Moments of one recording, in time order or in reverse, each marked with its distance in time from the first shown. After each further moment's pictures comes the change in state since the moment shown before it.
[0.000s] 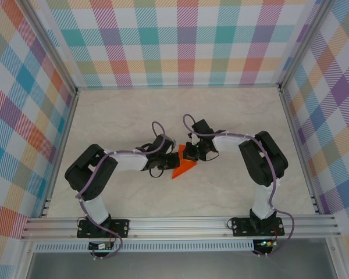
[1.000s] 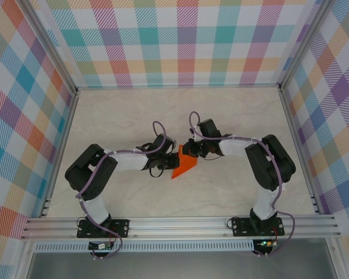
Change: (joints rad) left arm 0.000 0.002 0.014 -0.037 0.000 0.025; right arm -0.034 -0.065 -0.104 0.260 -0.096 0.008
